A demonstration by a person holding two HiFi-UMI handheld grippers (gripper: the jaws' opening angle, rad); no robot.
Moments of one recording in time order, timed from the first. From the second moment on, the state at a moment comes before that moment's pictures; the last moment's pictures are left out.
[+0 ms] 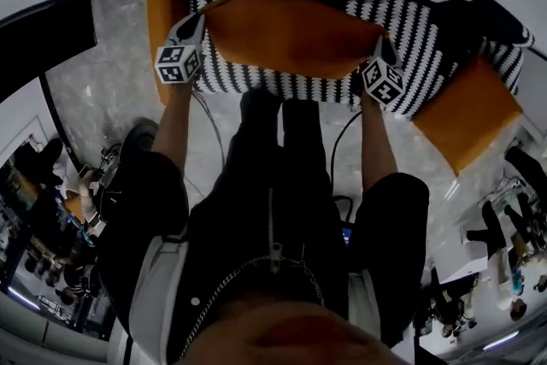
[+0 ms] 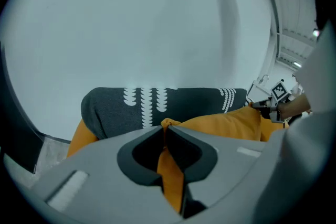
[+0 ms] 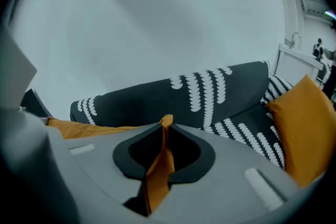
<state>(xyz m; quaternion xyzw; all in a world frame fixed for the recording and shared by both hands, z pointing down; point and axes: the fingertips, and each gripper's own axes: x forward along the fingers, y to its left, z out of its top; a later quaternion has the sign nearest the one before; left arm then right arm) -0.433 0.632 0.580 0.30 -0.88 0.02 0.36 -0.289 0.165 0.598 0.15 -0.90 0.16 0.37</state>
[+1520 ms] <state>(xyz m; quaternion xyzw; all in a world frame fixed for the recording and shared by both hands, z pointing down) -0.476 0.566 0.486 0.42 -0.87 0.03 0.27 -0.346 0.217 0.501 0.17 -0.92 0.15 0.33</state>
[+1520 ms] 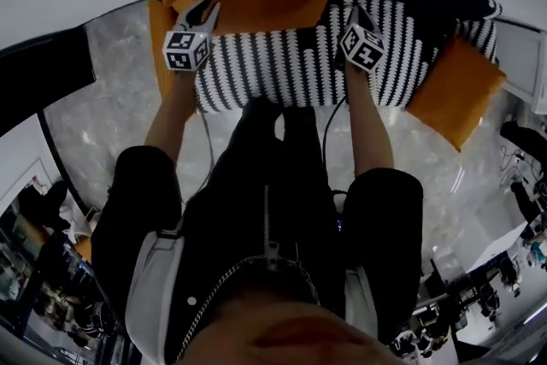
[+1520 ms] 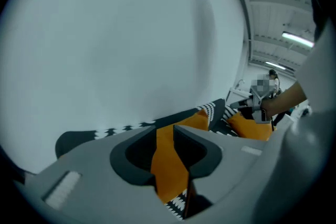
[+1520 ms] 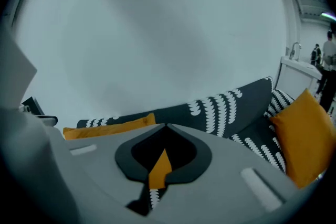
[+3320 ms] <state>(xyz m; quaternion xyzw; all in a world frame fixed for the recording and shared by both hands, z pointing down) -0.039 -0.298 0.482 0.81 -0.53 0.13 0.21 0.177 -0.347 0.496 0.52 -0.80 0.23 0.19</state>
